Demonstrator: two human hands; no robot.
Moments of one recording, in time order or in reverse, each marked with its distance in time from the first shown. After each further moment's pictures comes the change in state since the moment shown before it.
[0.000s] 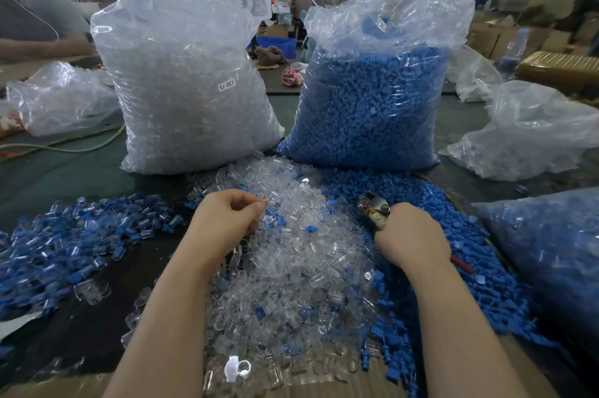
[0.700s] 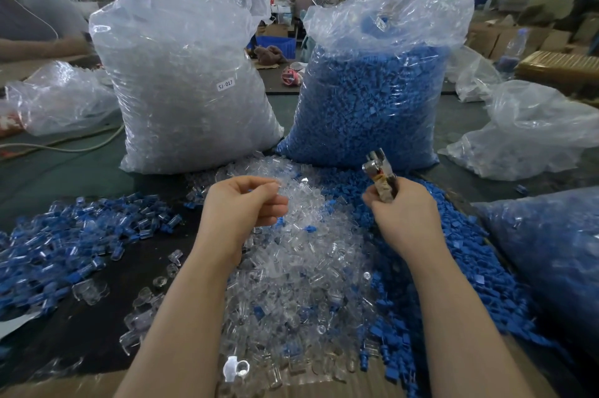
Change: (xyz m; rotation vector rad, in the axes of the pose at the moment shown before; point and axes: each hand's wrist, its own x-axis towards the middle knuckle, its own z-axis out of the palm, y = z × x) left_hand -0.008 0.024 0.016 -0.441 0.017 0.008; right_hand 0.011 -0.006 -0.001 0.483 0.188 -0.136
